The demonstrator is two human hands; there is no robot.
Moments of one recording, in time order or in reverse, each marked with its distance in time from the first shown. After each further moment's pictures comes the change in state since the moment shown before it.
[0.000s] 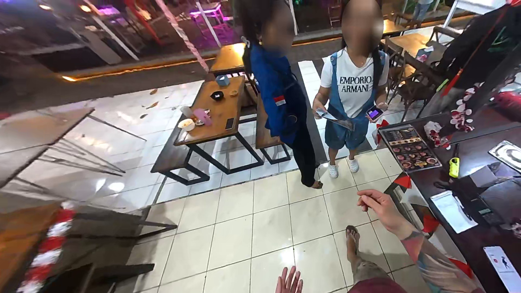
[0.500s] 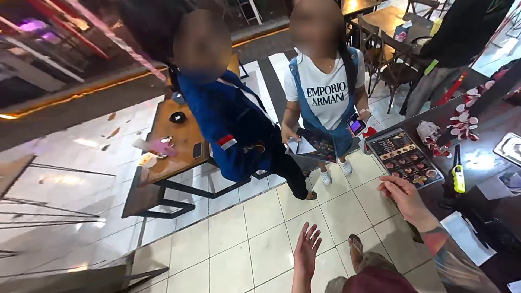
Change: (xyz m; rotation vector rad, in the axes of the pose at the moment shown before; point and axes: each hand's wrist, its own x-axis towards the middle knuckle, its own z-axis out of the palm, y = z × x) left_hand 0.163 0.050 0.304 0.267 -0.350 -0.058; right_hand 0.138 -0.011 -0.158 -0.032 0.307 -0.109
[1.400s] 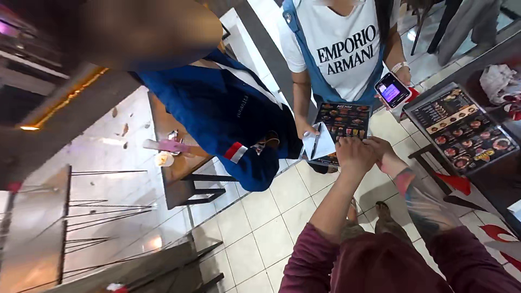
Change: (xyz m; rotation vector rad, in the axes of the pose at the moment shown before) left_hand 0.167 0.173 0.237 2.136 -0.225 0.503; right_hand 0.170 0.090 0.148 0.190 0.158 0.575
